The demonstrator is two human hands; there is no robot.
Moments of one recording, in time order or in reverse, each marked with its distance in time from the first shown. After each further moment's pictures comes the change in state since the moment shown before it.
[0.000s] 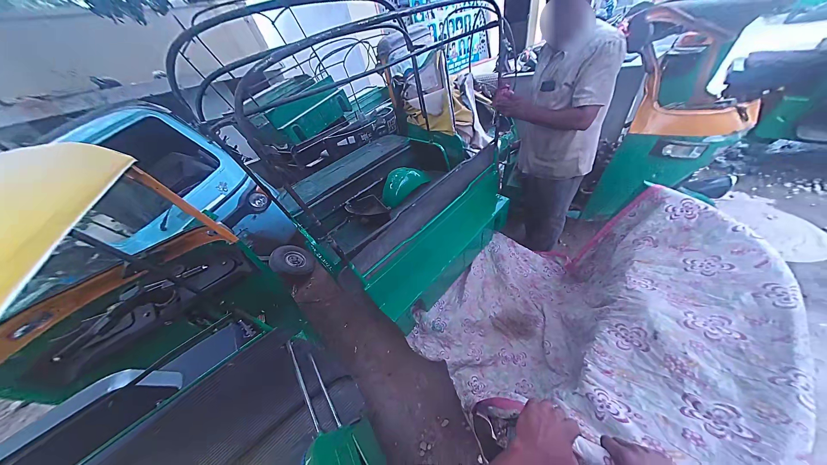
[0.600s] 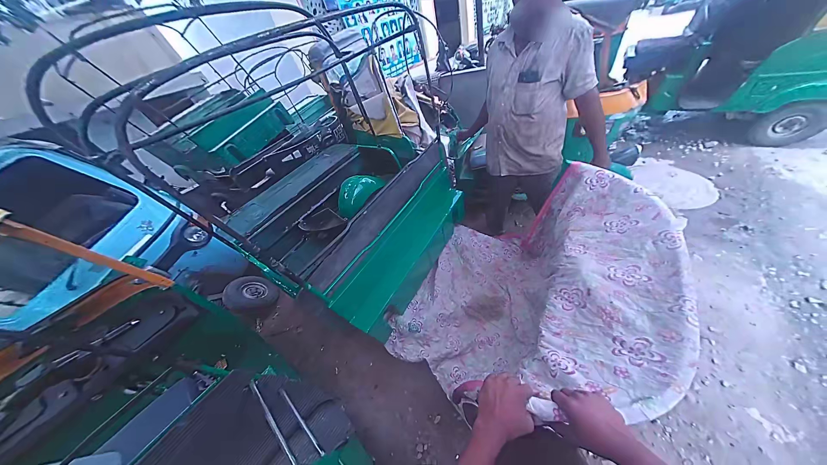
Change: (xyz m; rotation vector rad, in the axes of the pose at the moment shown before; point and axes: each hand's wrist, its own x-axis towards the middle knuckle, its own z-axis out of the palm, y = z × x) left_hand 0.005 0.002 0.005 0.067 0.048 -0.031; right_hand 0.008 0.016 0.026 0.008 0.095 -0.040
